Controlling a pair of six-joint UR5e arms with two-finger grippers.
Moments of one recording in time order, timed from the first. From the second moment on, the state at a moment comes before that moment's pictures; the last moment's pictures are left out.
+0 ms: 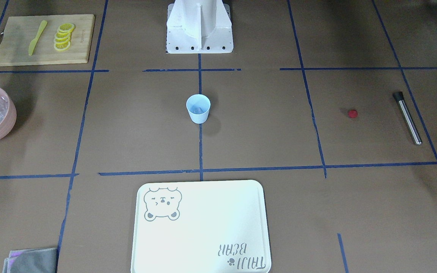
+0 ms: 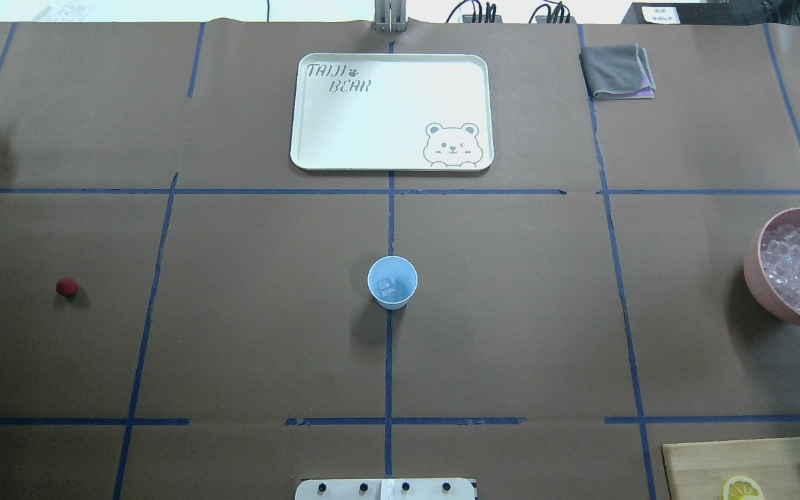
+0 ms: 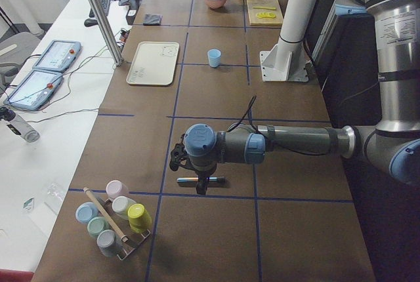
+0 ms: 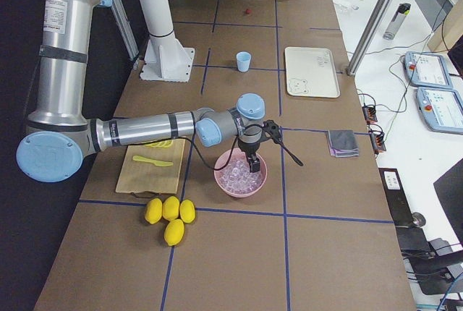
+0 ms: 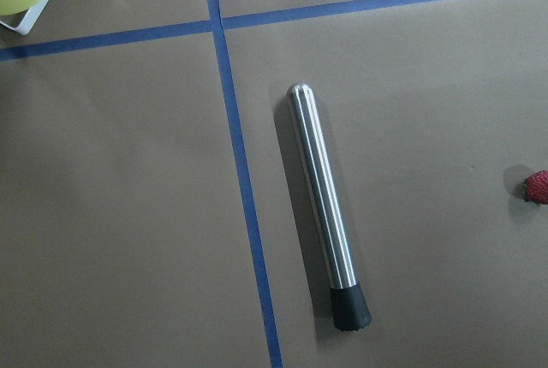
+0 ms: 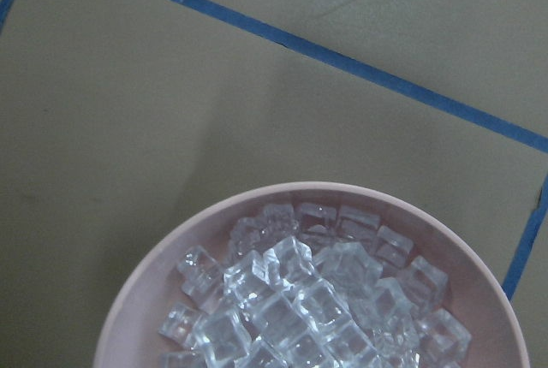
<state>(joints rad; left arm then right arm) -1.54 -1.38 -1.77 -1.58 -2.48 0.14 1.20 -1.75 1.81 -1.27 2.26 0.14</state>
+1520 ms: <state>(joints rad) -1.54 -1.38 -1.77 -1.59 -2.48 0.14 1.11 -1.77 1.79 -1.27 2.26 0.12</state>
